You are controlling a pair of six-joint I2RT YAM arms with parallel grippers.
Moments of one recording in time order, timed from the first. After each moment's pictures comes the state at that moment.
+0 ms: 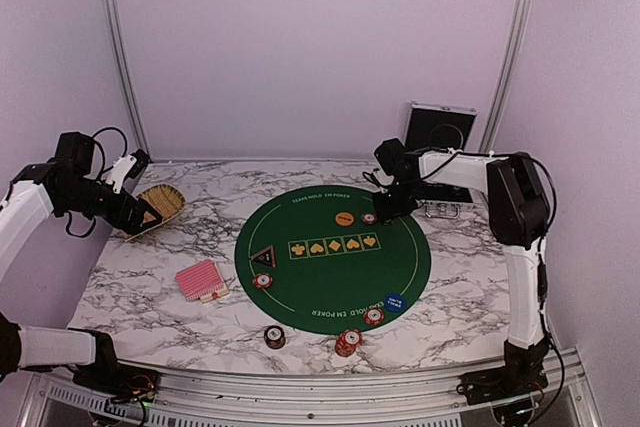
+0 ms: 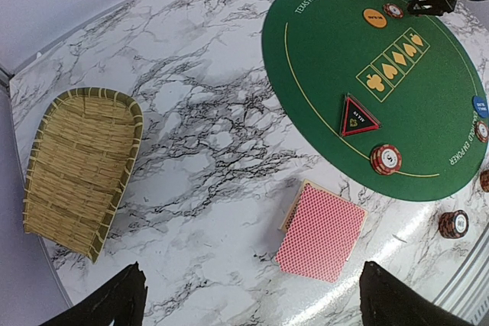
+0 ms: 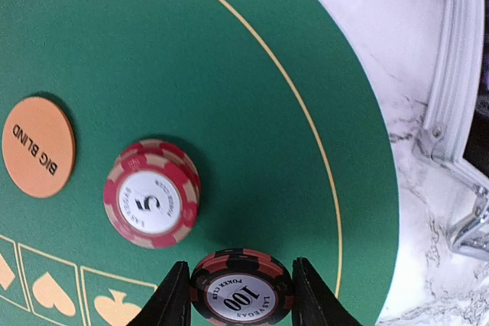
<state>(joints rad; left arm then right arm) 0.04 1.10 1.04 -0.87 0.44 0.43 0.45 2.21 1.75 -0.72 0.09 0.13</state>
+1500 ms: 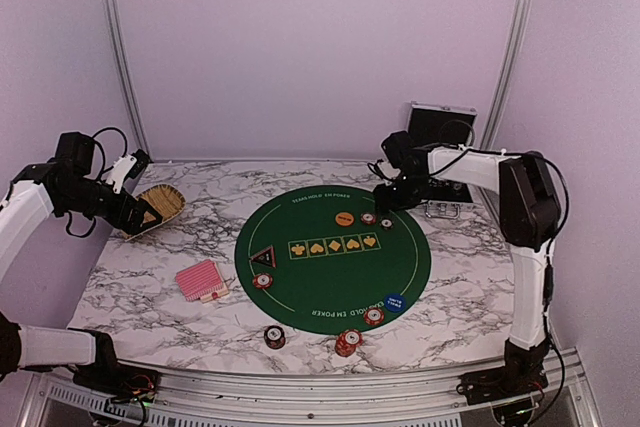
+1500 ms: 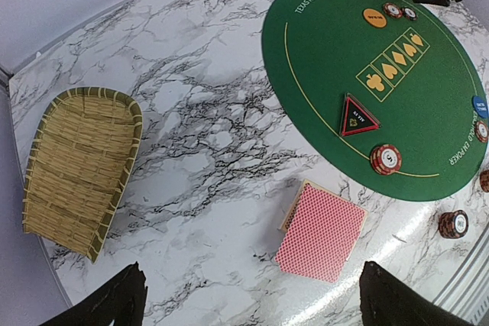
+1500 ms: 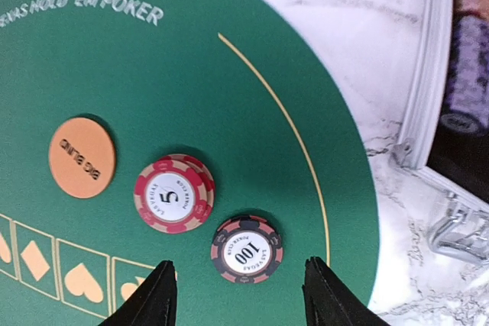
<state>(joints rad) 0.04 1.10 1.04 -0.87 0.44 0.43 0.44 2.12 1.69 -0.67 0.05 0.12</state>
